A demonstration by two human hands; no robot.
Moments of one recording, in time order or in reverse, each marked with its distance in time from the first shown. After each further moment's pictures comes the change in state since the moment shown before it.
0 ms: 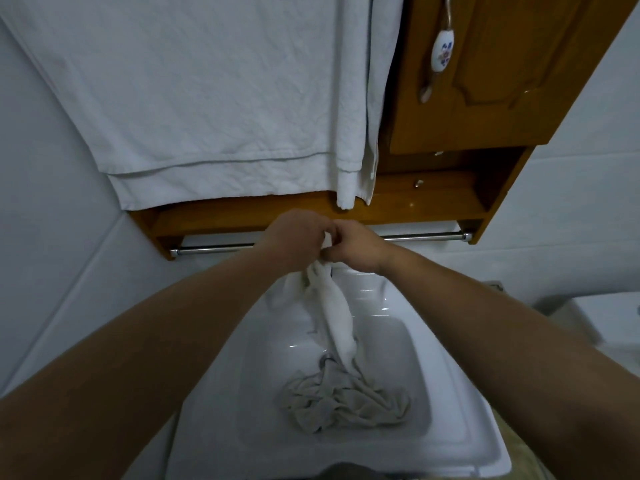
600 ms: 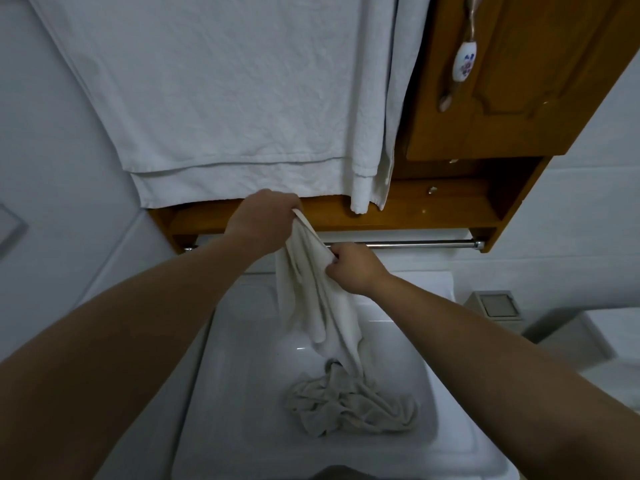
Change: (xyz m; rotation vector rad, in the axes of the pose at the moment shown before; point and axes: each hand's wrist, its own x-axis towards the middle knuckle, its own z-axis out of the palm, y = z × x) left_hand -0.018 -0.057 -0.026 -0.019 0.145 -0.191; right_hand 0.006 0.008 0.042 -0.343 0.131 0.084
